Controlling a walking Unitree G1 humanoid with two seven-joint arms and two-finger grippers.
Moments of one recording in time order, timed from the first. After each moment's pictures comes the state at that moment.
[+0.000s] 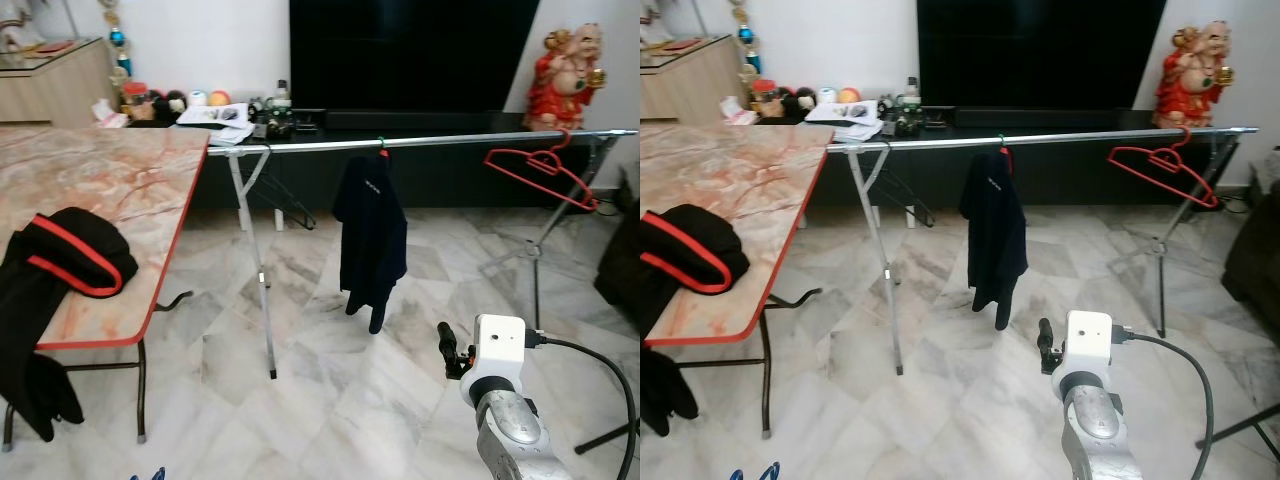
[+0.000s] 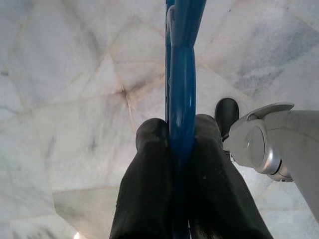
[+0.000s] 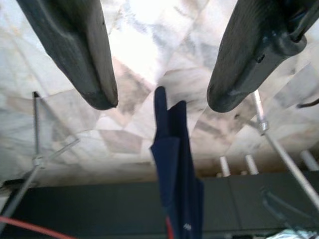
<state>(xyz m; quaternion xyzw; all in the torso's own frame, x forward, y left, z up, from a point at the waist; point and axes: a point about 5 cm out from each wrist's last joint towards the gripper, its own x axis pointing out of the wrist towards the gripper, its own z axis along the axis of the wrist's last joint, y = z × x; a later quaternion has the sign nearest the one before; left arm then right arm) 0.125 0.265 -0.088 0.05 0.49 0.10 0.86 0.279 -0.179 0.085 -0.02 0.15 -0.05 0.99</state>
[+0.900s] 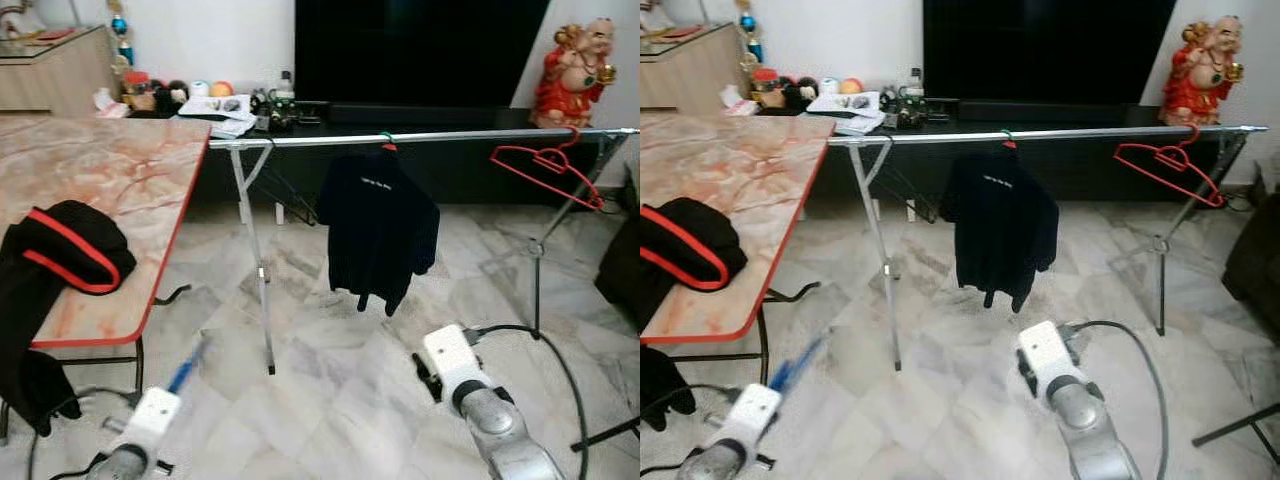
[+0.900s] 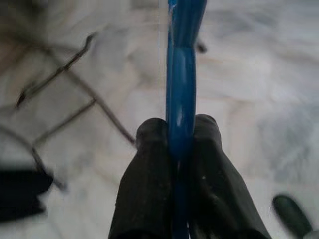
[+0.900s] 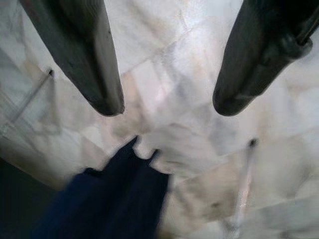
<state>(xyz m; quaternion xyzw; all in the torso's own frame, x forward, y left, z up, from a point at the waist) 0.248 0.247 -0.020 0.28 0.29 -0.09 0.91 0.293 -0.168 0.048 -0.26 0.23 0.16 0.93</state>
